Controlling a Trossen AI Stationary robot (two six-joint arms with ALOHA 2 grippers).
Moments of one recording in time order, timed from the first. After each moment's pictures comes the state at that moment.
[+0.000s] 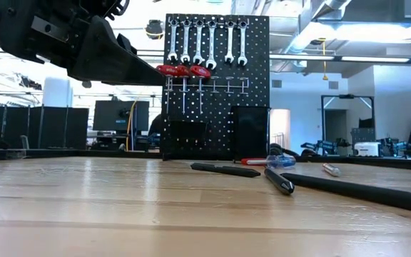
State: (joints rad) left arm -0.48 1.57 0.55 0.69 -0.48 0.00; right arm 0.94 1.62 0.55 0.00 0.46 0.61
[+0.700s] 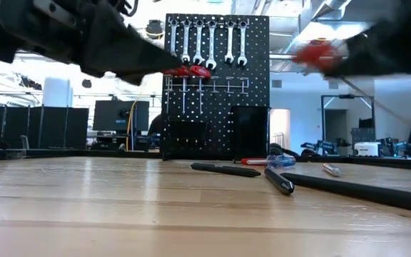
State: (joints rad) left arm -0.45 1.67 0.55 0.92 -0.35 0.01; right arm 0.71 1.55 0.53 0.51 0.76 0.15
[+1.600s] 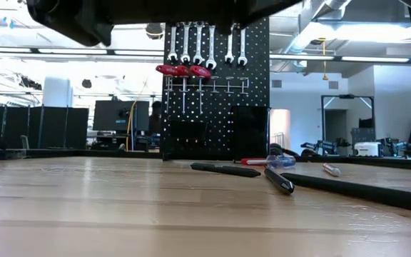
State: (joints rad) left arm -0.39 2.04 1.07 1.11 -0.37 0.33; right arm 0.50 1.56 0.55 1.26 0.15 -0.32
